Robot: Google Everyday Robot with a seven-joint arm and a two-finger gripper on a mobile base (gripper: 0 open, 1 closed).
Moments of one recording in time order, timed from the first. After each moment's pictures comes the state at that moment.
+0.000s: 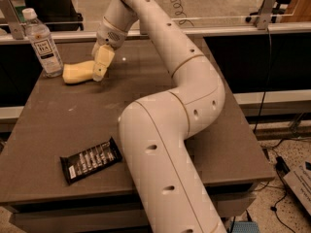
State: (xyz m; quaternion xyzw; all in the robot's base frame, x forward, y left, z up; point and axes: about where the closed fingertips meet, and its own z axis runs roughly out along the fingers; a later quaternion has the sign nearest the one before) arm 0.705 0.181 0.836 -0.73 0.61 0.27 0.16
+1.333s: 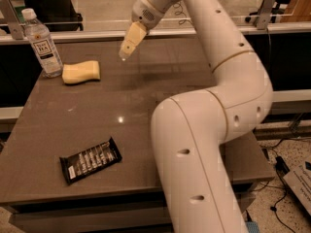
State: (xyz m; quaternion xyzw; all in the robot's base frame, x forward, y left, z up) arm 0.734 0.080 0.901 -0.65 0.68 0.23 0.24
